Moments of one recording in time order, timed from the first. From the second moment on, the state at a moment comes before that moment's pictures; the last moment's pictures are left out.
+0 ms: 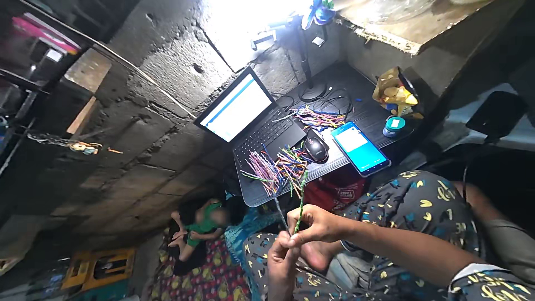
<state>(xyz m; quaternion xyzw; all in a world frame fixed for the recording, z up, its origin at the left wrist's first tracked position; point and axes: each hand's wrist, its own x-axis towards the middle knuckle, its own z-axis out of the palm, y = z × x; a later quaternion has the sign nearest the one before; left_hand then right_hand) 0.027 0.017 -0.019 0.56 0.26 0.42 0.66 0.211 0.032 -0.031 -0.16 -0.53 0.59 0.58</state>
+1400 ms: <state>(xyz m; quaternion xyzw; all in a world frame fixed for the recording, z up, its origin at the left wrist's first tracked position) 0.023 0.026 -0.027 0.35 0.38 0.36 0.78 0.223 0.058 -0.064 -0.30 -0.56 0.61 0.48</state>
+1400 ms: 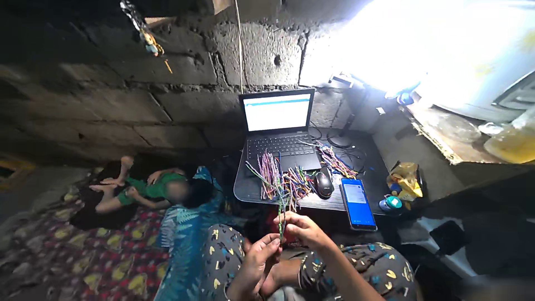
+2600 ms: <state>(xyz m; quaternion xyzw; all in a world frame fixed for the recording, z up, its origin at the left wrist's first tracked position) 0.039 0.022 -0.041 0.63 0.42 0.41 0.50 0.218 0.030 -0.048 -0.34 -0.57 0.50 0.56</state>
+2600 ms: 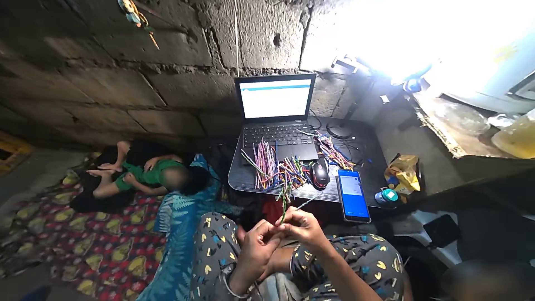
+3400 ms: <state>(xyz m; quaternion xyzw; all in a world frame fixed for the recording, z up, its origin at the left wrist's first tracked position) 0.038 0.012 -0.033 0.22 0.19 0.28 0.92 0.228 0.045 -0.073 -0.08 -0.53 0.72 0.45</state>
